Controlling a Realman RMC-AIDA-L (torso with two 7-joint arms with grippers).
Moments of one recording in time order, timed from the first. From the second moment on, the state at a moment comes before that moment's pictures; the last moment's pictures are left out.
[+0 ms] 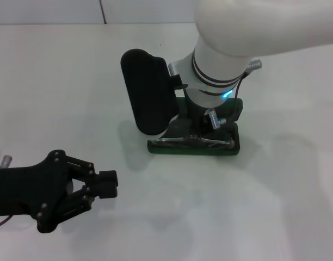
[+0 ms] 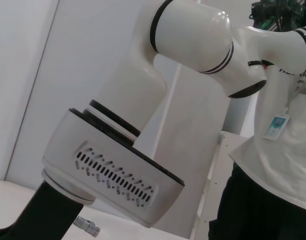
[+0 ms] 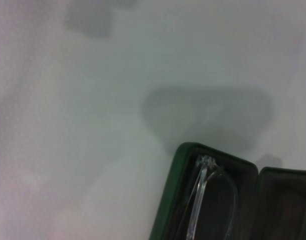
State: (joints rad) left arm -0.34 -1.92 1.08 0.52 1.54 1.99 -1.21; right arm 1.25 2.03 -2.21 -0.99 -2.42 -1.23 2.42
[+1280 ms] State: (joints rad) left arm -0.35 -1.92 1.07 0.52 1.53 1.99 -1.22; right arm 0.81 2.03 -2.15 -1.55 -2.73 -1.27 2.44
